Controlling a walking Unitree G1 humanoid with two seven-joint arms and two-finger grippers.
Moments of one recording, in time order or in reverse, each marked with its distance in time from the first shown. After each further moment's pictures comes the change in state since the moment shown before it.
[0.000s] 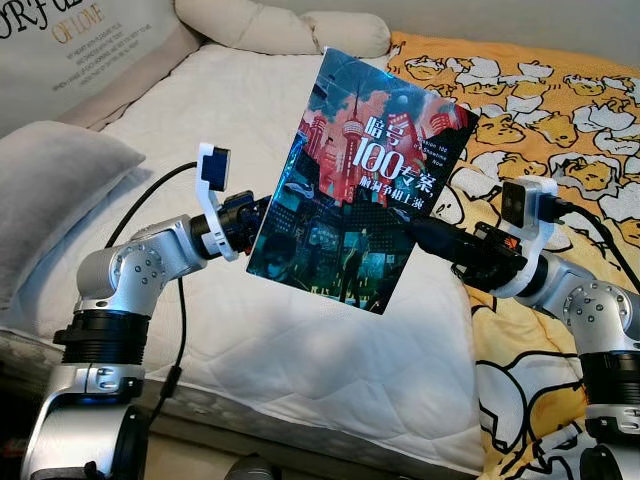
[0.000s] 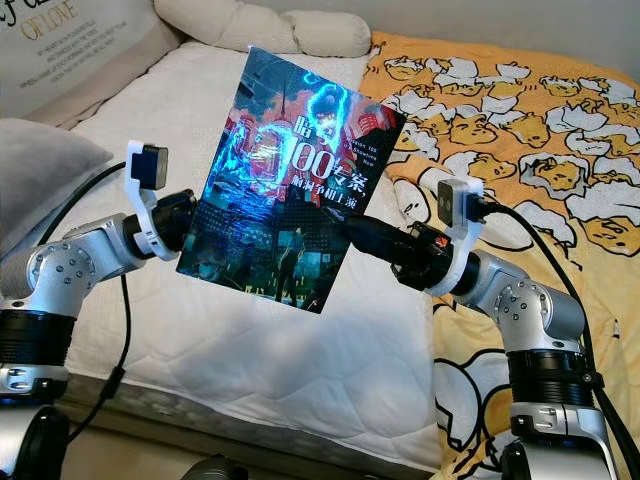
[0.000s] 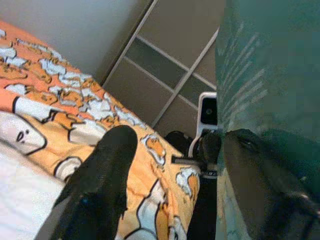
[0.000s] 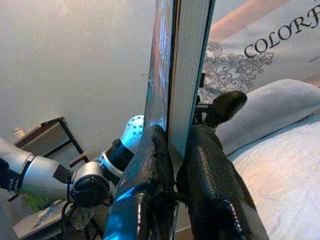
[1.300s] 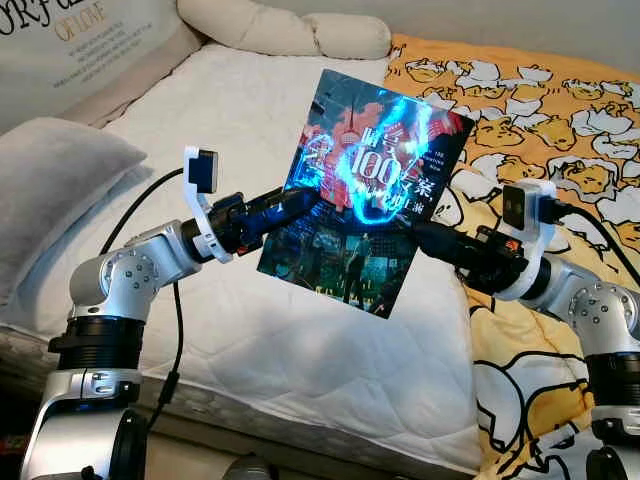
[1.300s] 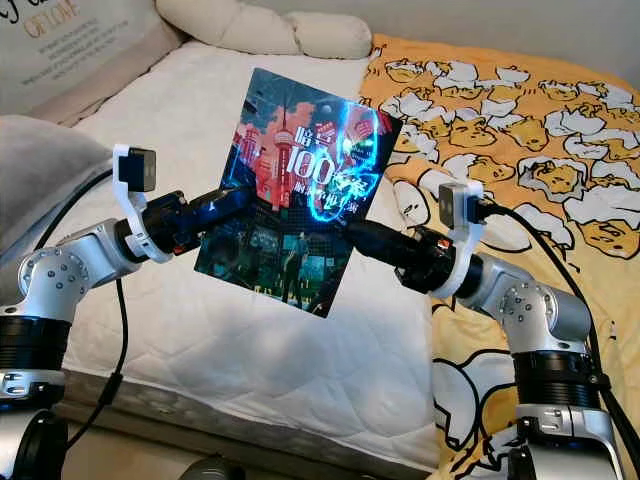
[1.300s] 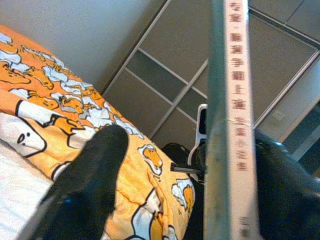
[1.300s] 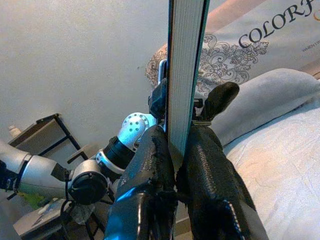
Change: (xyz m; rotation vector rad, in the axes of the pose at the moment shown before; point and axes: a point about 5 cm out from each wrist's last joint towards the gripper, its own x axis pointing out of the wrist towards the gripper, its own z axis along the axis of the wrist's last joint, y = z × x) left arm -0.011 0.003 -0.001 -0.037 -0.038 0.018; right arm -0.005 0.000 -0.001 0.024 0.020 -0.031
